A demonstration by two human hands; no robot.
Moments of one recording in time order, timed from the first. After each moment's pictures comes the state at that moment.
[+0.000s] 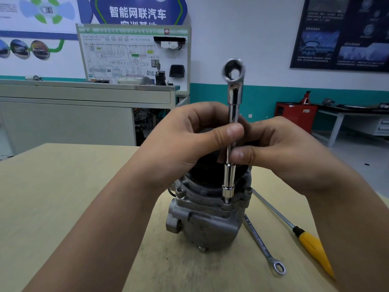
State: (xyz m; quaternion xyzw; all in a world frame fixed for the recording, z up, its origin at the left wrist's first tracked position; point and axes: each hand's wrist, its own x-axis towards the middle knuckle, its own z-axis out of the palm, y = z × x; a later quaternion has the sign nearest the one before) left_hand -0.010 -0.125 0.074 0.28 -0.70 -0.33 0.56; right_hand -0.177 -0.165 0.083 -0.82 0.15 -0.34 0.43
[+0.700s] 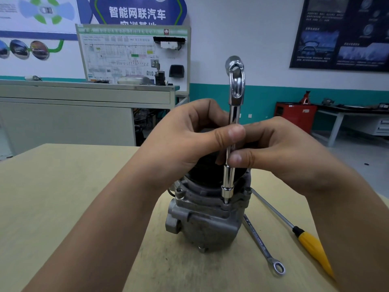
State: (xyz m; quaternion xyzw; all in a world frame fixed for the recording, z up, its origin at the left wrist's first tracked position) left_hand -0.011 -0.126 0.074 0.29 -0.69 -0.32 0.58; right_hand -0.177 -0.166 0.084 -0.83 0.16 -0.33 0.41
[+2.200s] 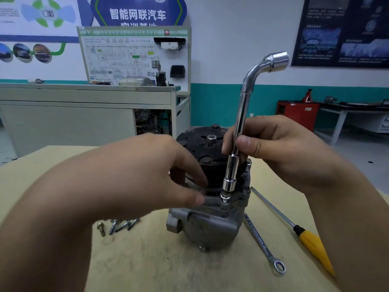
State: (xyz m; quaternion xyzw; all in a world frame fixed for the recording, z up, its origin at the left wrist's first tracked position) left_hand 0.003 -0.070 0.100 0.63 -0.77 -0.04 0.12; right_hand -0.182 -0.172 0.080 -0.83 0.13 -0.35 0.41
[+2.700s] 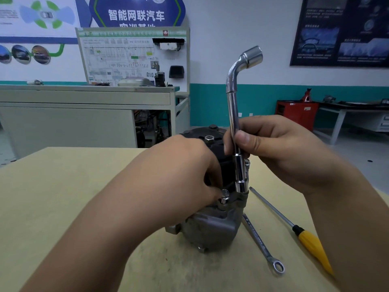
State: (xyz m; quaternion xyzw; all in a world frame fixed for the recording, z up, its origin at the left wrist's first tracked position) left_hand -0.022 -0.089 0.084 0.61 -0.77 0.05 0.17; right_hand -0.181 -0.174 0.081 -0.83 0.13 -0.35 0.40
